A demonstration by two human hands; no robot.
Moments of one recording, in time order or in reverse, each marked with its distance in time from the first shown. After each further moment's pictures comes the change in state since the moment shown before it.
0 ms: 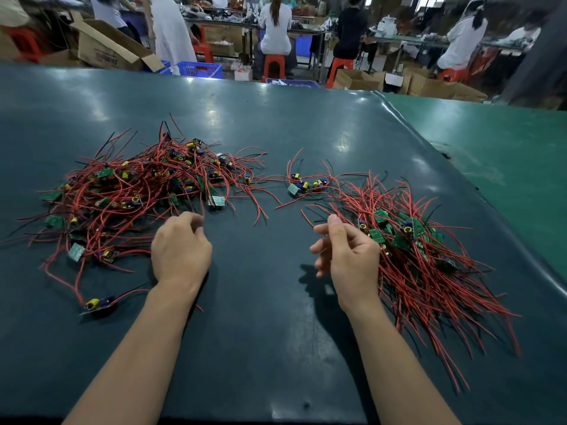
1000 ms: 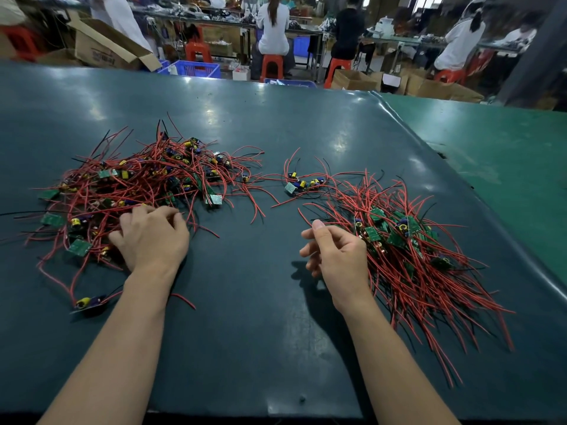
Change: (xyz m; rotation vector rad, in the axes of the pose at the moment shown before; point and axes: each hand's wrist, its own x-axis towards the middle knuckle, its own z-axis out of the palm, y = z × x) left_hand 0.026 -0.022 -0.005 0.280 0.022 -0.085; right_hand -0.003 0.000 0.000 -0.092 -0.088 0.082
